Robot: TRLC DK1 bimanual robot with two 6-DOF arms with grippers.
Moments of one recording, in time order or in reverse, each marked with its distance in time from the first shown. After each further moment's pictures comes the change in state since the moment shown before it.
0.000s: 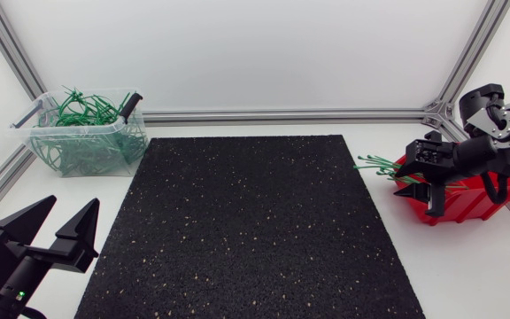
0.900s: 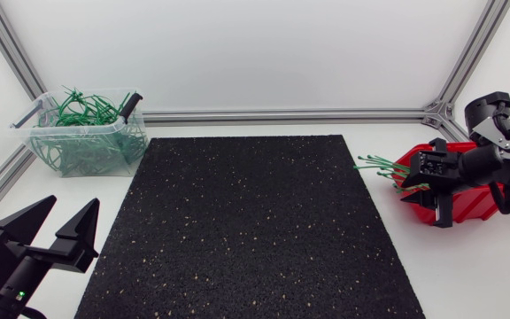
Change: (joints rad) left arm 0.000 0.000 0.000 0.000 0.000 0.000; right arm -0.016 -0.061 -0.072 0.002 0.043 -0.062
